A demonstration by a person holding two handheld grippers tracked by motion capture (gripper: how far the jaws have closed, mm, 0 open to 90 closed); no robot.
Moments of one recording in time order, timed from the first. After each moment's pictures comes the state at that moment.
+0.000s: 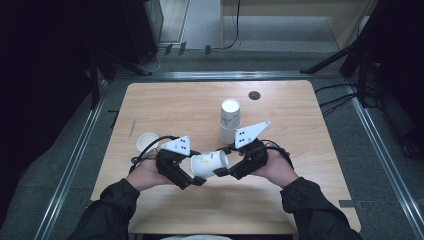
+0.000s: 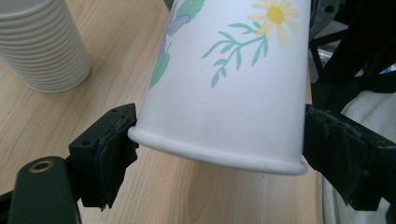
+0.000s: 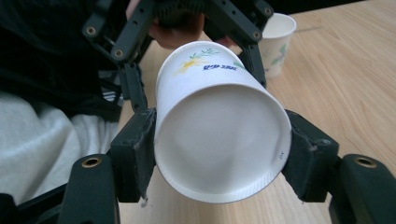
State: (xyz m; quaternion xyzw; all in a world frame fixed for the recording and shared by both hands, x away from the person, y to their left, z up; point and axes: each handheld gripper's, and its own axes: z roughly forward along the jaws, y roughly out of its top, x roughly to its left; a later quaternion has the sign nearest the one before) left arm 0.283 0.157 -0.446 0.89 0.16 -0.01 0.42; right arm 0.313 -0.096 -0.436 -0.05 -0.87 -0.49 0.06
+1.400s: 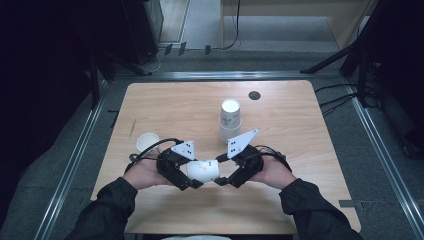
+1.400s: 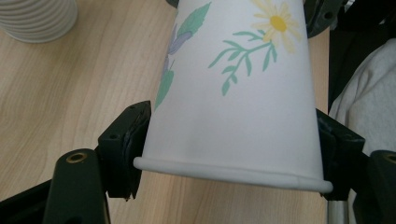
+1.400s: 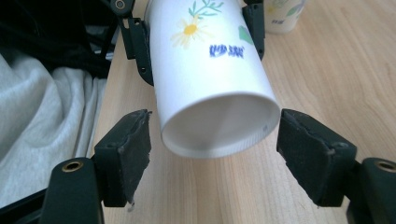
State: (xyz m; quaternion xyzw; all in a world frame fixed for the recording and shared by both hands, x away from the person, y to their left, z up) left arm 0.284 0.149 -0.452 0.94 0.15 -0.02 0.30; right arm 0.308 -0.084 -0.459 -0.03 -0.91 -0.42 0.05
